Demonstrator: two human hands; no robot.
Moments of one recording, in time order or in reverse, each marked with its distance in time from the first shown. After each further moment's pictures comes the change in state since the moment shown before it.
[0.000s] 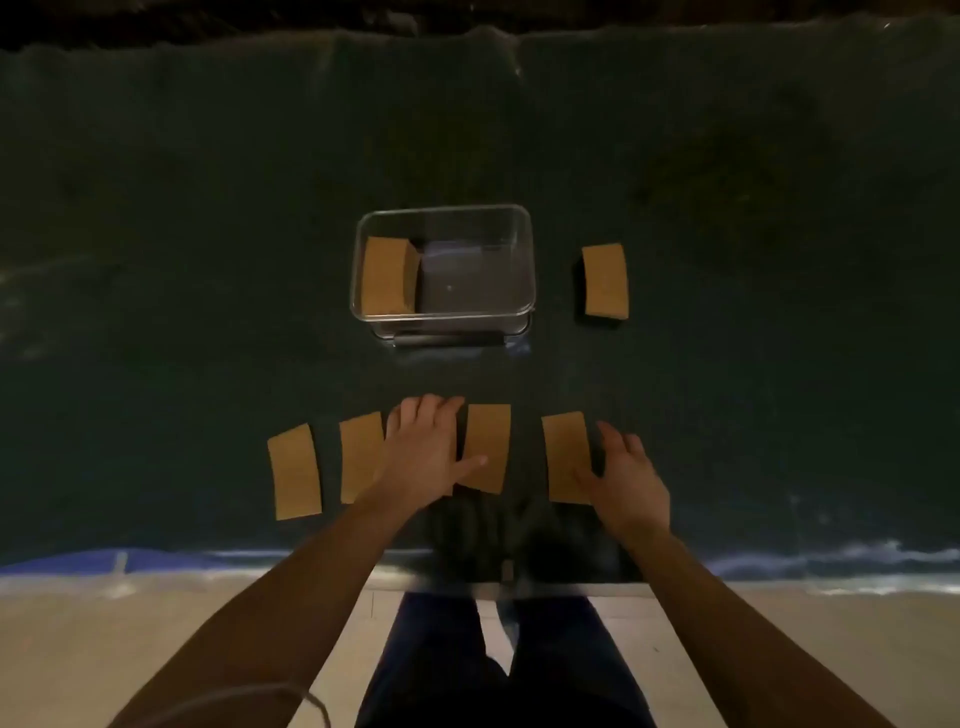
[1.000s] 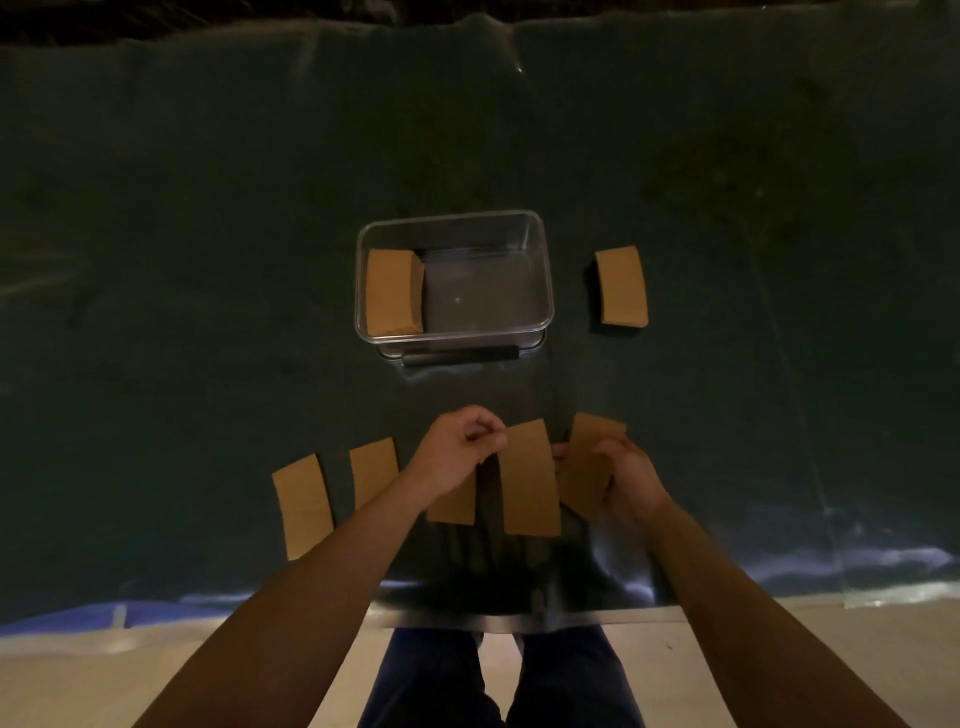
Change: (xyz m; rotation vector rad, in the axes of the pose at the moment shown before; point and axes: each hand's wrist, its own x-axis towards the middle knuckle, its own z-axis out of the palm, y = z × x) left_hand 0.041 -0.001 -0.022 -0.992 -0.293 -0.155; right_hand 0.041 -0.038 0.015 1.369 -0.232 0.437
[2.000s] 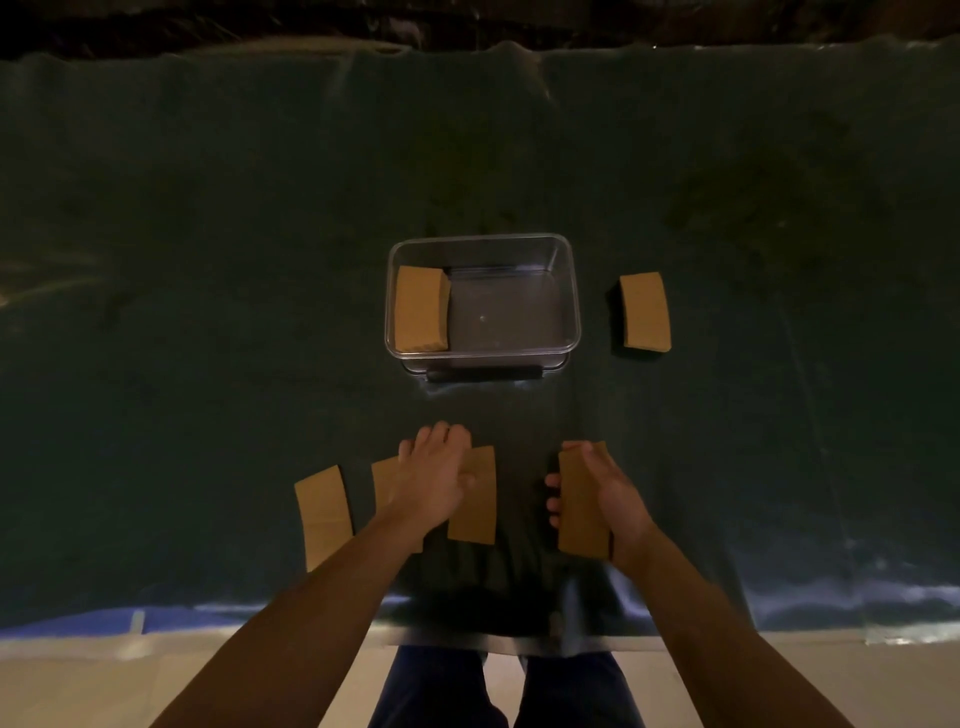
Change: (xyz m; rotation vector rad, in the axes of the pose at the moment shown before) left_hand -0.002 -0.053 -0.031 0.833 0.146 0.129; right_hand -0.003 0.016 0.032 -0.074 -0.091 0.048
